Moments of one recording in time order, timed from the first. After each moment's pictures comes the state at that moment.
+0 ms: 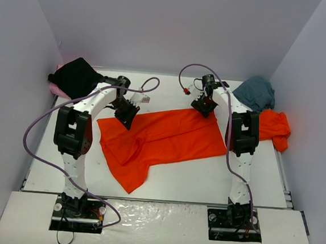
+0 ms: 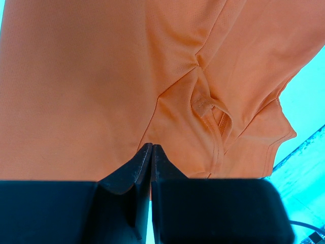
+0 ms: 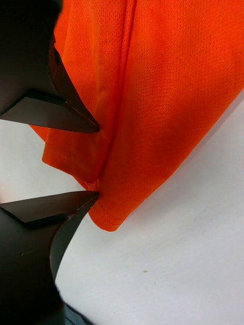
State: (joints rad) left arm -0.28 1.99 1.69 -1.14 0.43 0.46; right arm 0.23 2.30 1.91 -0.84 0.02 -0.75
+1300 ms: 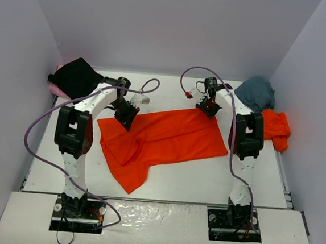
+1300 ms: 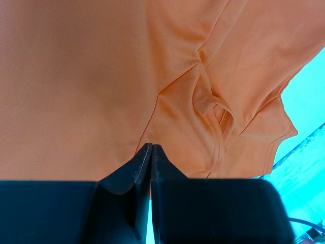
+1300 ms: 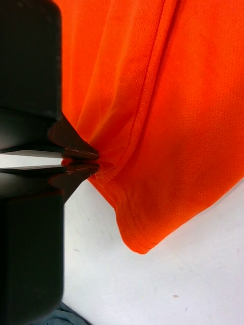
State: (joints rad) left arm -0.28 2.00 1.69 -1.16 0.43 0.46; right arm 0.22 2.20 1.79 -0.86 0.01 -0.77
